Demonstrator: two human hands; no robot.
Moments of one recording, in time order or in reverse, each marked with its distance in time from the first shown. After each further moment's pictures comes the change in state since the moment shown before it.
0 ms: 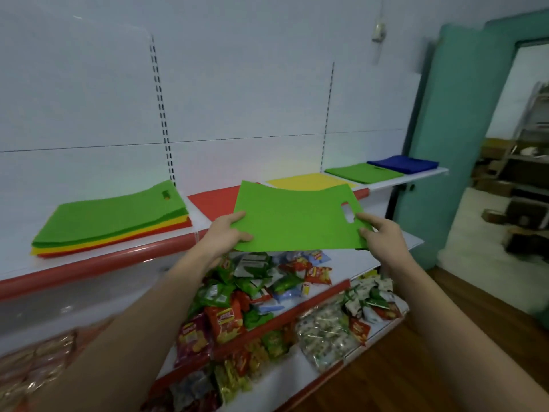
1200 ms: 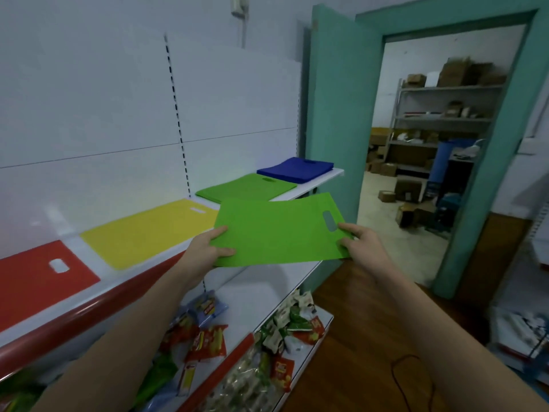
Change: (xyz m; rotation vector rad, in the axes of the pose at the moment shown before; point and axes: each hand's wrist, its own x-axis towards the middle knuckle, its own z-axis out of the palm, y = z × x) left_hand 0.305 0.030 0.356 -0.119 -0.323 -0.017; right_hand 0.289 0.181 -0.218 -0.101 0.236 0.219
